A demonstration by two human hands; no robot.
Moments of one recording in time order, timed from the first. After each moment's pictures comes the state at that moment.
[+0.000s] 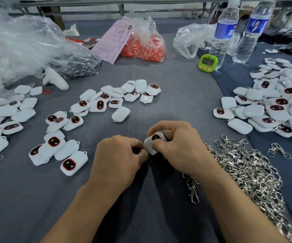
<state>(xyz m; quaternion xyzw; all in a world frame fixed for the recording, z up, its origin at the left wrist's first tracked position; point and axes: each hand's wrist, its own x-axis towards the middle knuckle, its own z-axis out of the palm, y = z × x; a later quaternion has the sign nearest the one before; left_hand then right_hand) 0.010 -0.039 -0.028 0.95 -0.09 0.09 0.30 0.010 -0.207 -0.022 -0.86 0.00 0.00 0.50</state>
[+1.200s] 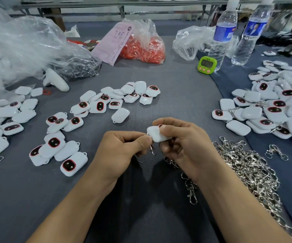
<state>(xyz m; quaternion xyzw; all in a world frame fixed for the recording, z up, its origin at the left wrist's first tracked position) 0.016 -0.042 -0.020 0.74 -0.05 -0.06 0.67 0.011 -0.210 -0.013 -0.56 0.09 0.10 0.82</state>
